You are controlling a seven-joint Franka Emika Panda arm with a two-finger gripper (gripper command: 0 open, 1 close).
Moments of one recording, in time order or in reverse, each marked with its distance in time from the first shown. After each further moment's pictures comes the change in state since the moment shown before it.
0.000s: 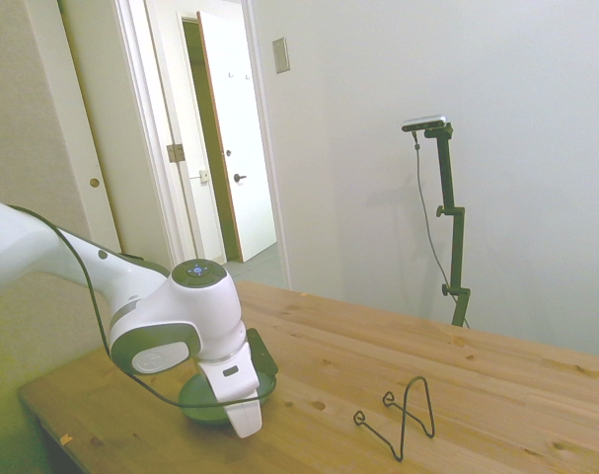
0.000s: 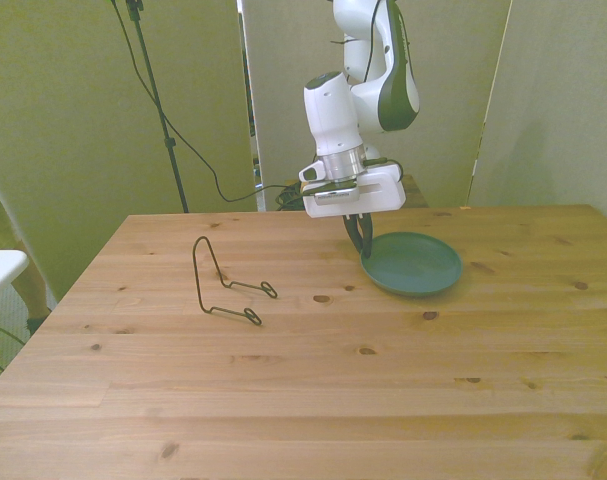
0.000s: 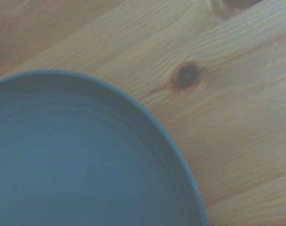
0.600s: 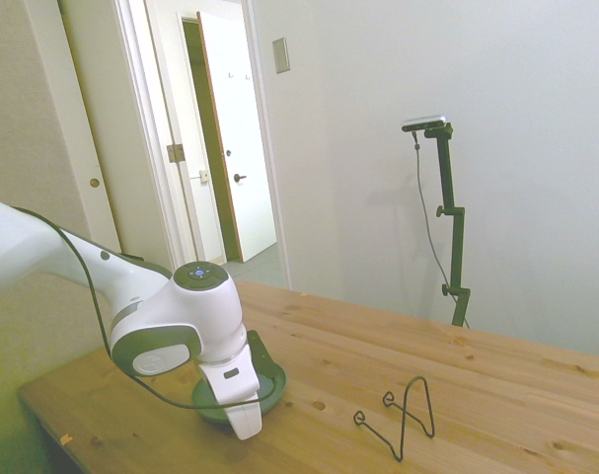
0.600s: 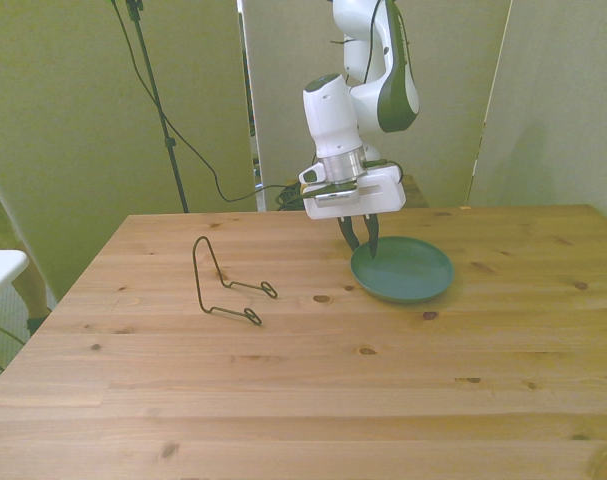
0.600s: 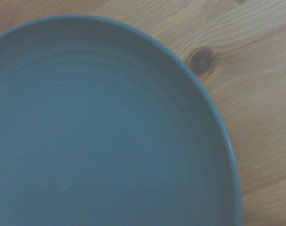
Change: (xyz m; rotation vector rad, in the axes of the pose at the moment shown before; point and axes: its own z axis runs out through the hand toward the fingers) arm -0.002 0.002 0.023 0.007 -0.074 0.001
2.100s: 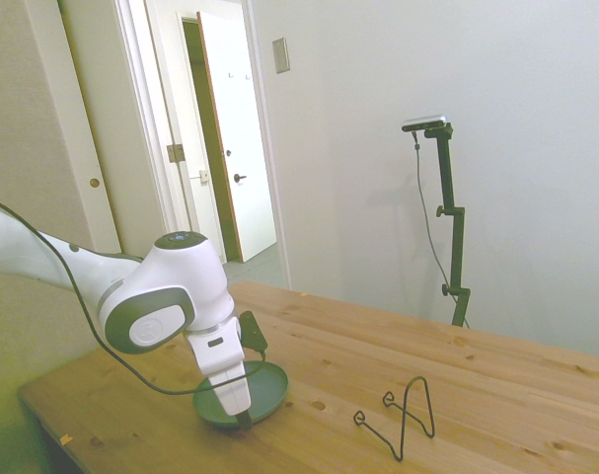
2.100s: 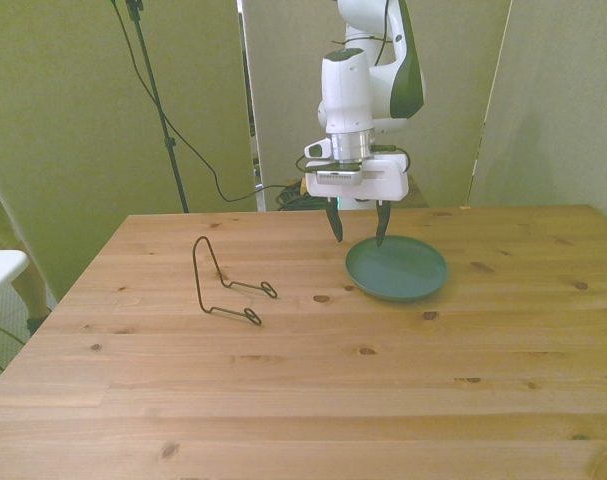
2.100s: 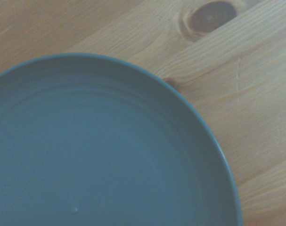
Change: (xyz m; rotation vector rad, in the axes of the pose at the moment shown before) arm -0.012 -0.016 -0.025 -0.060 0.125 0.073
